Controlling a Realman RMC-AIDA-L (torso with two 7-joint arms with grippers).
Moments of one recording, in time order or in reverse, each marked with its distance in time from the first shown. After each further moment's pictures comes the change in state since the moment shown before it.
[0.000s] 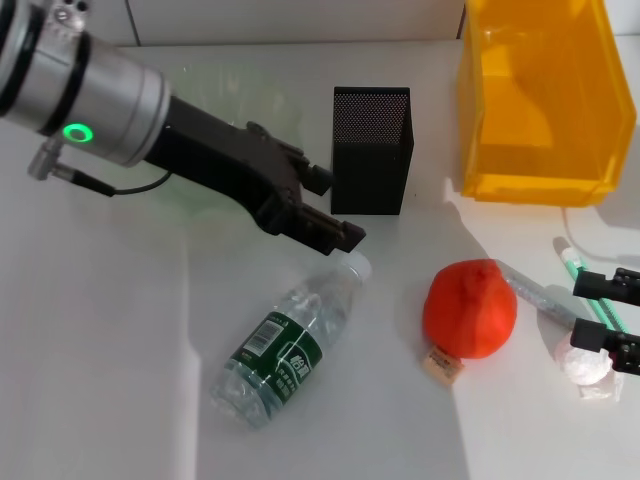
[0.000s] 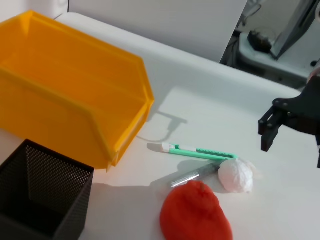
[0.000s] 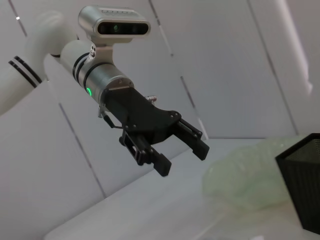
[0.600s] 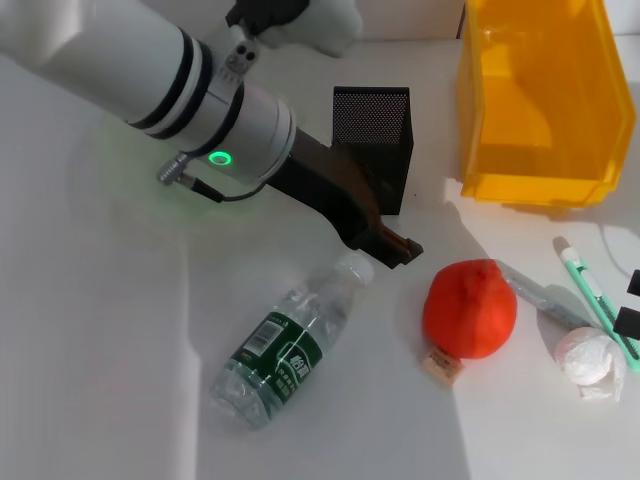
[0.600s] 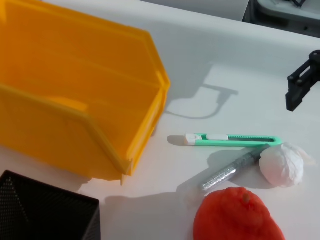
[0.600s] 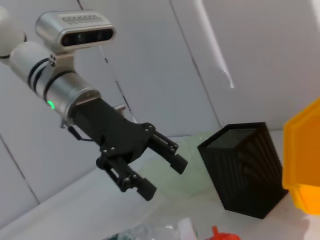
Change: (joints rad) left arm -0.098 -0.007 0.284 -0.182 0.027 -0.323 0.011; right arm -0.072 -0.014 0.093 -0.012 -0.008 0.087 0.000
